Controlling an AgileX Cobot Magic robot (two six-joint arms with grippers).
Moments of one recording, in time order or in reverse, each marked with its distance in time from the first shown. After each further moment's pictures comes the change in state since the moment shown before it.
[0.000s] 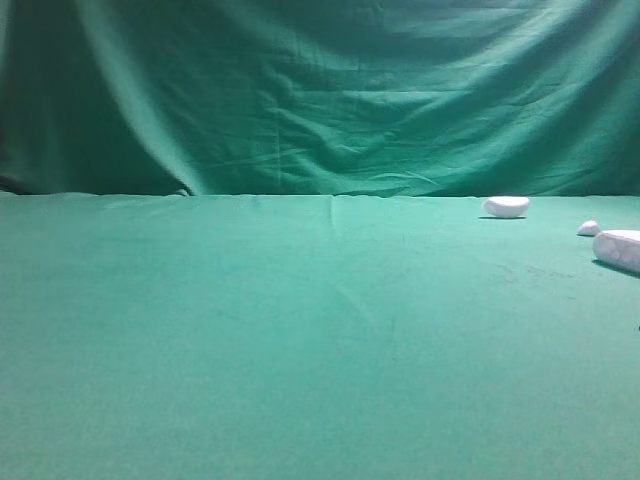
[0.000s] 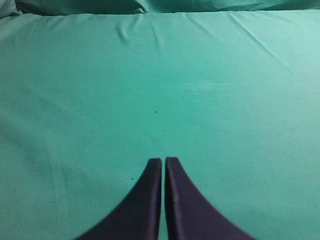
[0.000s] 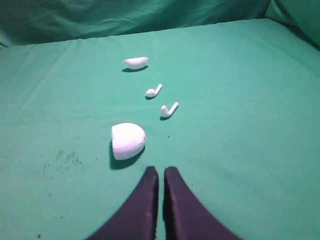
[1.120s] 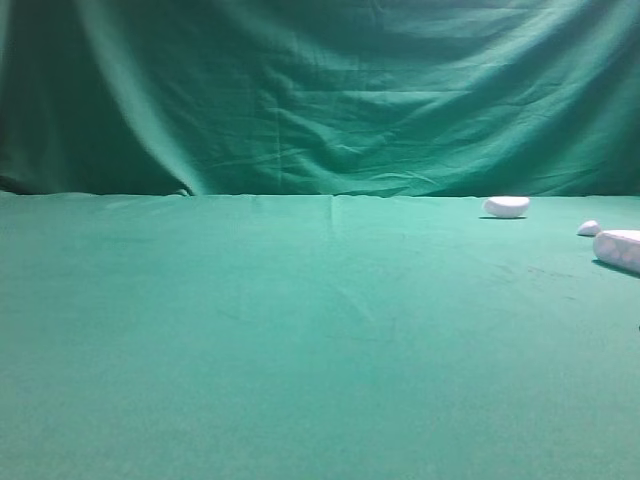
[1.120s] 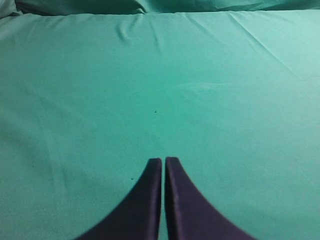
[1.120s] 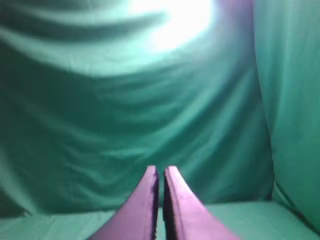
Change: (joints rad) left arm 0.000 0.000 0.000 0.000 0.000 0.000; right arm 0.000 0.029 -0.064 -0.027 -0.346 -0.014
